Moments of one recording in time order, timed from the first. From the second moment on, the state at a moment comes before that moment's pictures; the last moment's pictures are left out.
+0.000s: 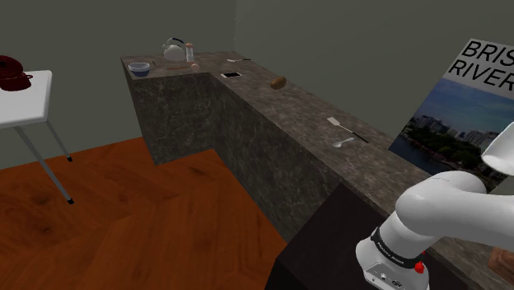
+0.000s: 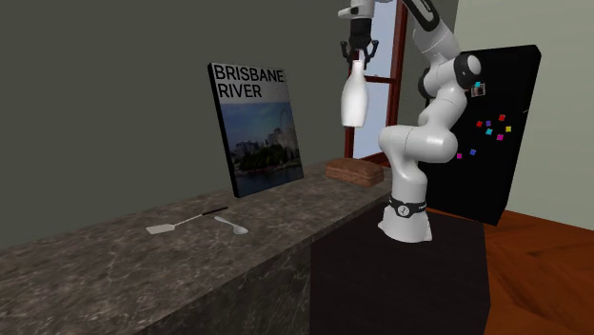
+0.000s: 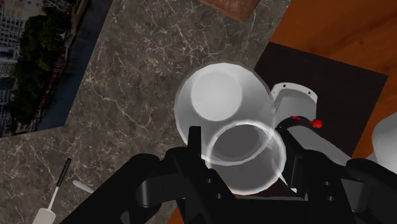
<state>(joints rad) -0.35 -1.07 -0.43 -1.80 -0.65 0.83 -1.27</state>
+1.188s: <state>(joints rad) -0.40 -1.21 -0.51 -1.52 -1.12 0.63 -1.84</state>
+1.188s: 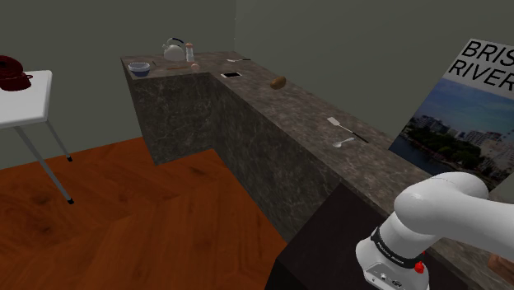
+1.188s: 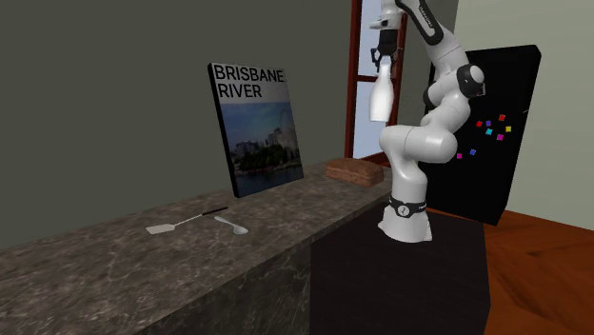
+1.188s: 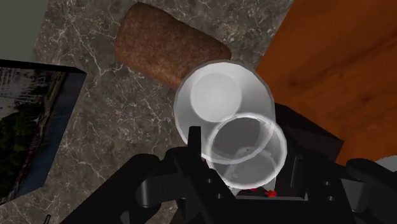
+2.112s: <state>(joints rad) -0.35 -1.08 -0.73 -1.02 -1.52 0.72 -2.48</state>
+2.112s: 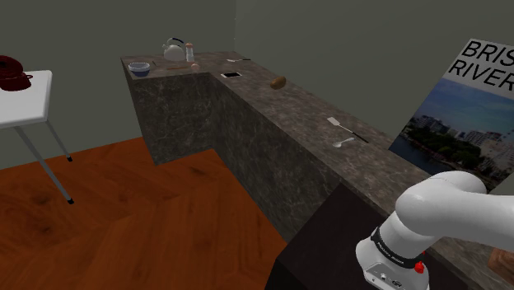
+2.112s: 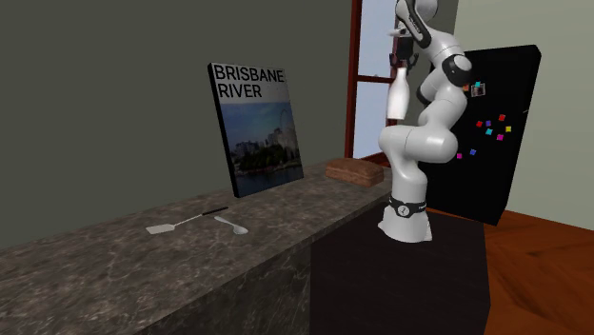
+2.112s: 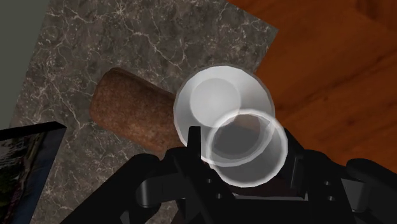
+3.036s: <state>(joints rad) -0.39 -1.18 -0.78 -1.09 -1.57 0.80 -2.54</state>
